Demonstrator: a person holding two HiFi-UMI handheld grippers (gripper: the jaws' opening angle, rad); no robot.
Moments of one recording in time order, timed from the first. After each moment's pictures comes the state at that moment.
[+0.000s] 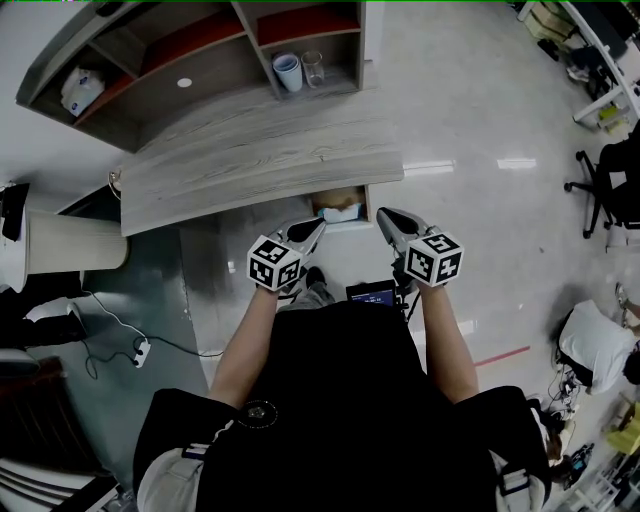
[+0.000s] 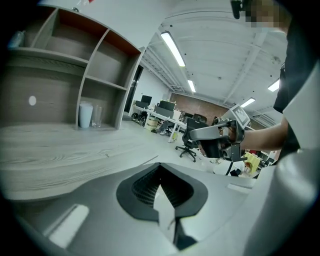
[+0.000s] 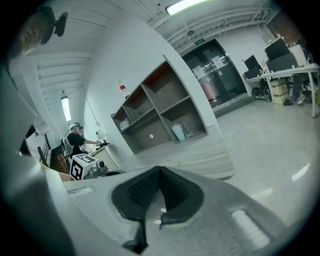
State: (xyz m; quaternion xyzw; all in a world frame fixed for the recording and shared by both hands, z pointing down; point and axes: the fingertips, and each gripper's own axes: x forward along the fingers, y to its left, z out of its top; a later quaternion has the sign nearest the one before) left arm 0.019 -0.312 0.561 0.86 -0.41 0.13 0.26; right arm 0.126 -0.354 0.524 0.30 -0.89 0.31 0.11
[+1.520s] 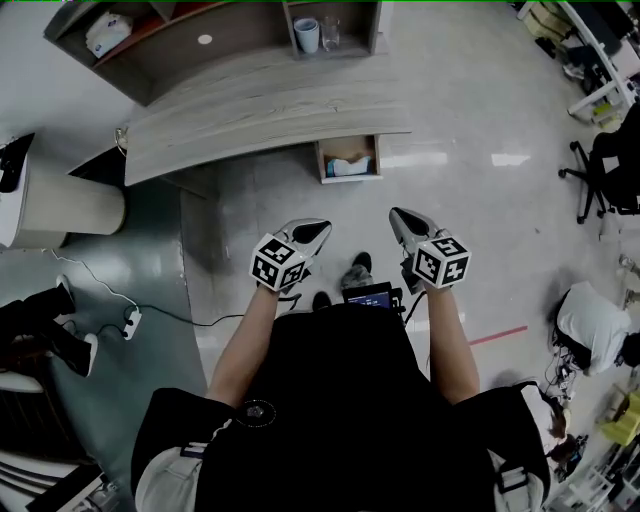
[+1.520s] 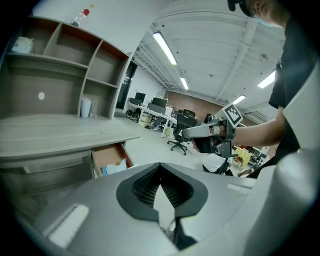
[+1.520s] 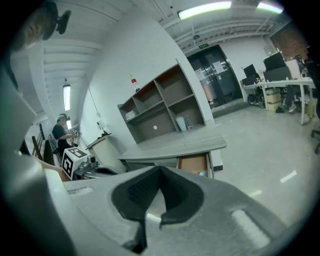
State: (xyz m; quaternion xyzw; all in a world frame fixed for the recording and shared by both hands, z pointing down) left arm 0.024 -0.136 0.564 0.88 -0.38 0.14 0.26; right arm 0.141 -0.195 0.533 0.33 -0.89 0.29 0.14
